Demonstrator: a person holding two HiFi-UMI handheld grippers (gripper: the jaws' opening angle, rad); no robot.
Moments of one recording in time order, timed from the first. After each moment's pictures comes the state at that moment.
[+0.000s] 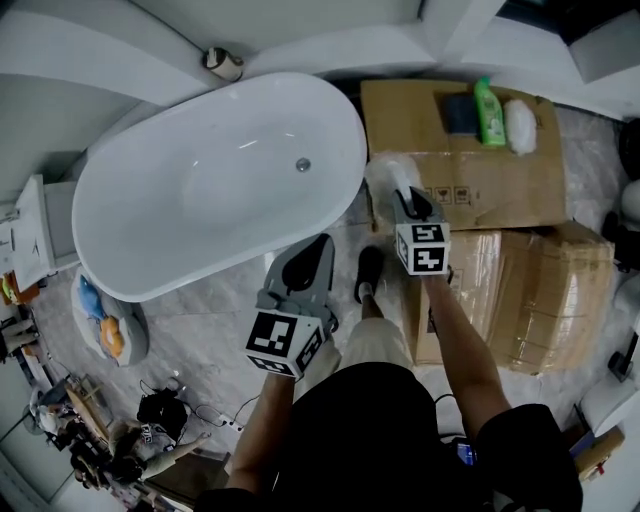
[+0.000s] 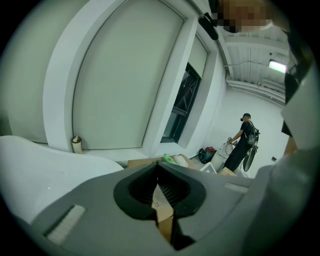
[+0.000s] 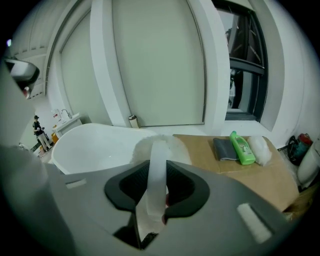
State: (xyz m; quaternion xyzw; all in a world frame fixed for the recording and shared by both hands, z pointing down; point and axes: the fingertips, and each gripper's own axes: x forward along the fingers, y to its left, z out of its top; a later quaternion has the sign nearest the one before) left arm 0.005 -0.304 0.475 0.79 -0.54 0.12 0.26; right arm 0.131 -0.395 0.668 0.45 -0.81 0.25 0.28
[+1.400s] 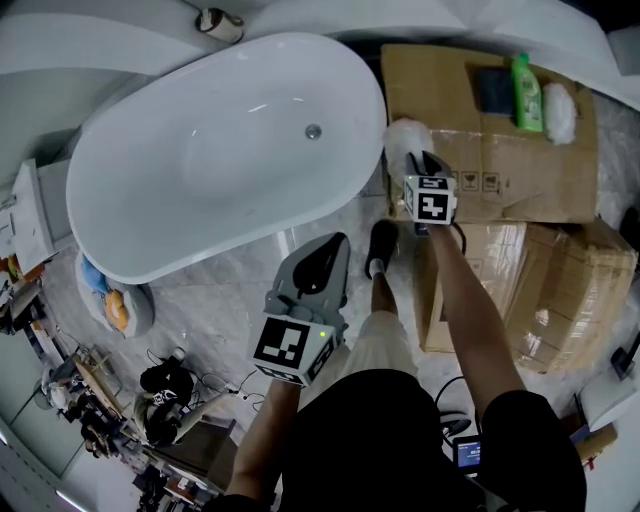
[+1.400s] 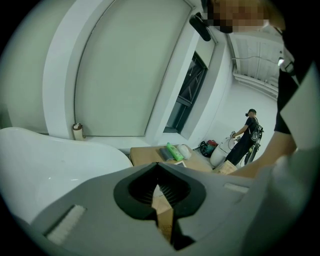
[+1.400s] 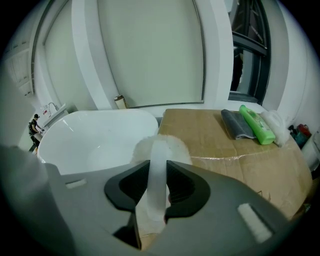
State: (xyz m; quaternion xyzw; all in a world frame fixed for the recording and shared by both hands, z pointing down) left arm 0.001 -0.310 0.538 0.78 -0.53 0.15 0.30; right arm 0.115 -0.445 0.814 0.45 -0.77 0.30 0.34
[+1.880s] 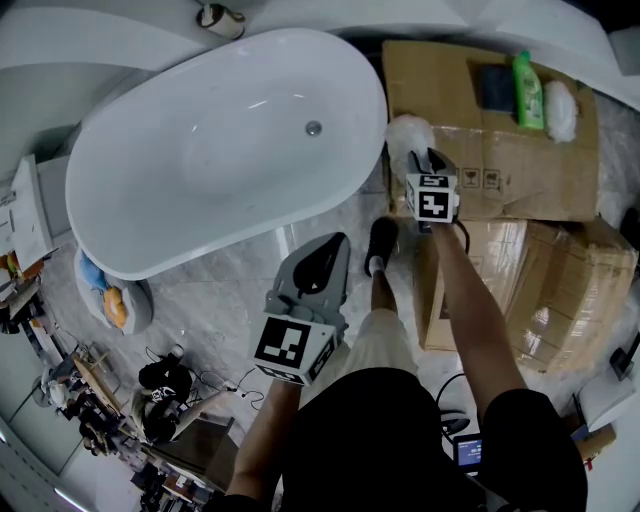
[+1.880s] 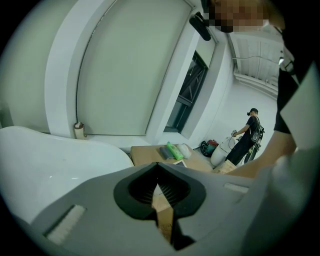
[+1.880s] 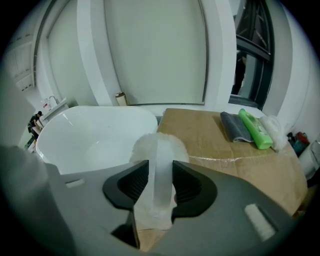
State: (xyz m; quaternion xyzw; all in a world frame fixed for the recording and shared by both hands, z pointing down) left arm 0.000 -0.299 0.539 0.77 -0.54 0.15 0.30; right arm 0.119 -0.440 0.814 0.45 -0.77 0.28 0.36
